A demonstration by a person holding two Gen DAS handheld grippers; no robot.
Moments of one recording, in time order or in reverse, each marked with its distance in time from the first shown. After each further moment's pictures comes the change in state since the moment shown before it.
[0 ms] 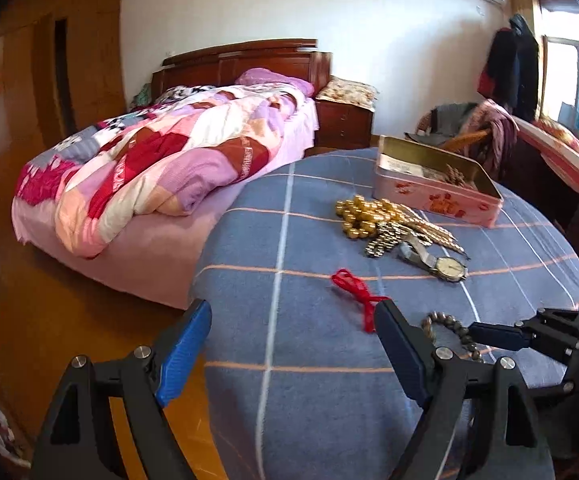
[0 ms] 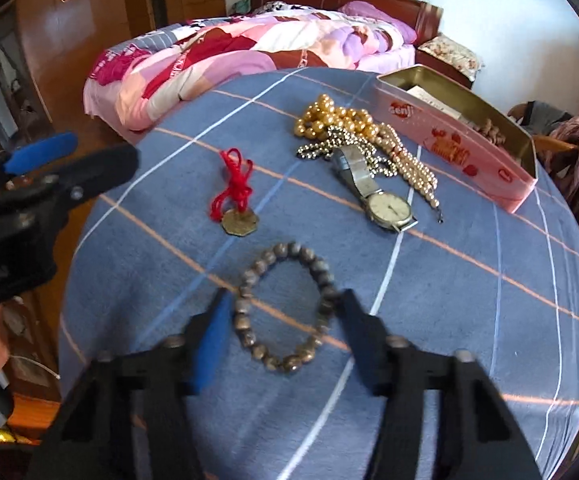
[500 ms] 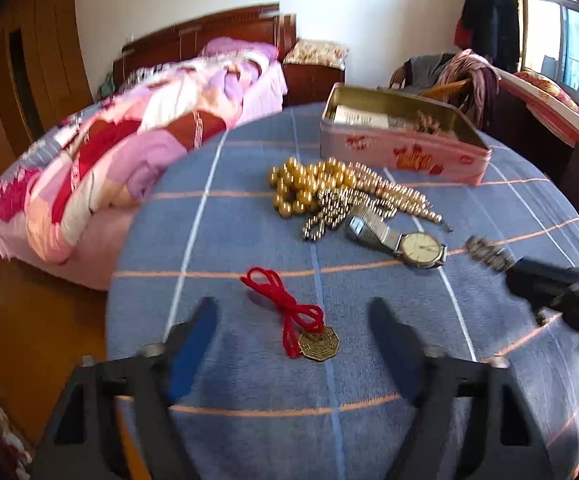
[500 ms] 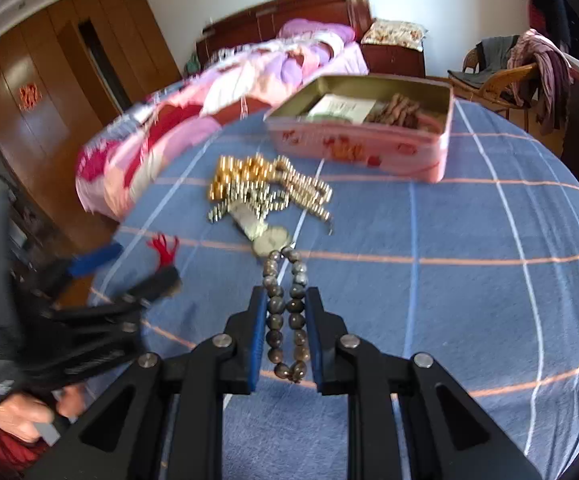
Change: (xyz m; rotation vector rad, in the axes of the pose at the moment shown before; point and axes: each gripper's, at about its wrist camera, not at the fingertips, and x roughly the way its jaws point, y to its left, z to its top) left arm 0.054 -0.052 0.010 0.080 0.160 -0.044; right arm -0.038 -0.084 -0.006 0.340 -0.173 0.105
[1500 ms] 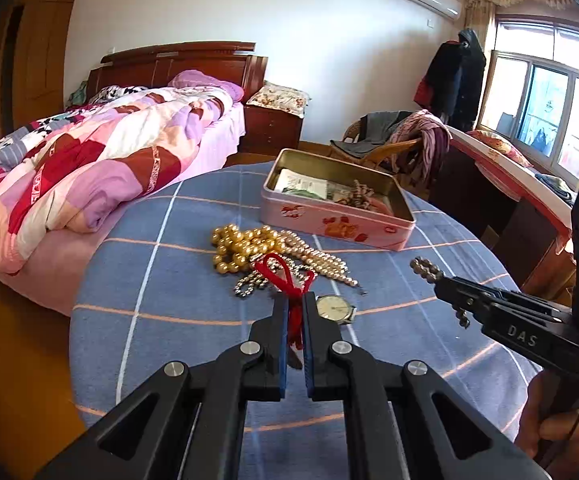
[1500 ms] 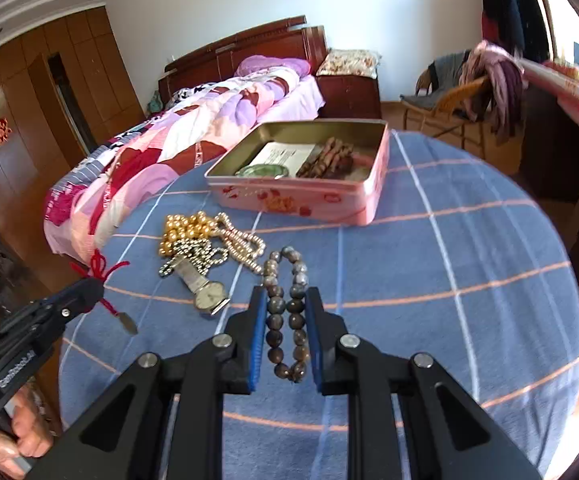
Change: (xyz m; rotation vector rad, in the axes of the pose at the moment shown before) left arm -0.048 -0.010 0.017 -0.063 -0.193 -0.233; right arm -0.018 -0.022 0.013 0.043 -0.120 -0.153
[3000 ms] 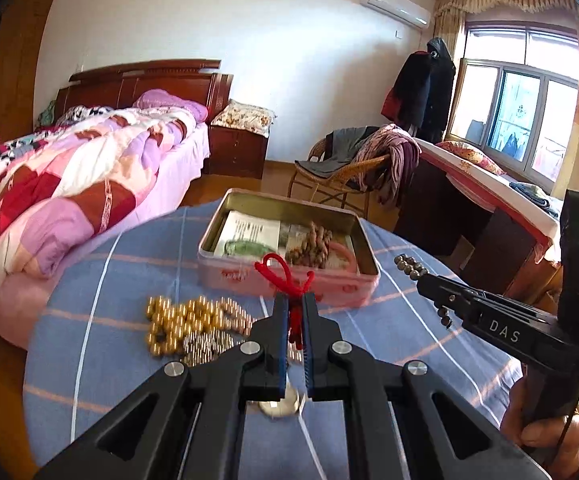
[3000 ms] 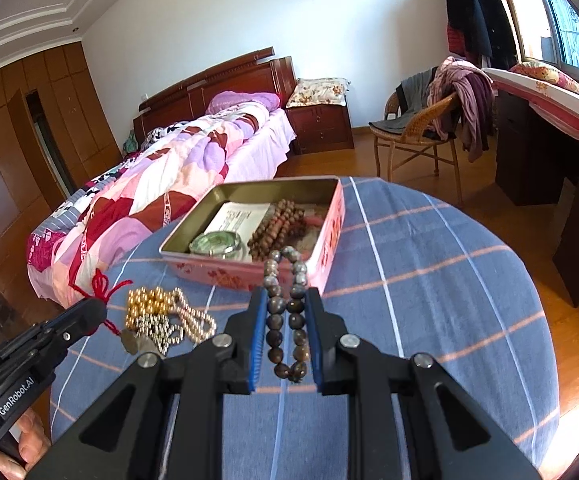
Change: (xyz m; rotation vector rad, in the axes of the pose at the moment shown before) left arm 0.043 -0.033 0.050 0.046 -0.071 -0.106; right arm 0.004 -0.044 0.048 0.085 -0.118 -0.050
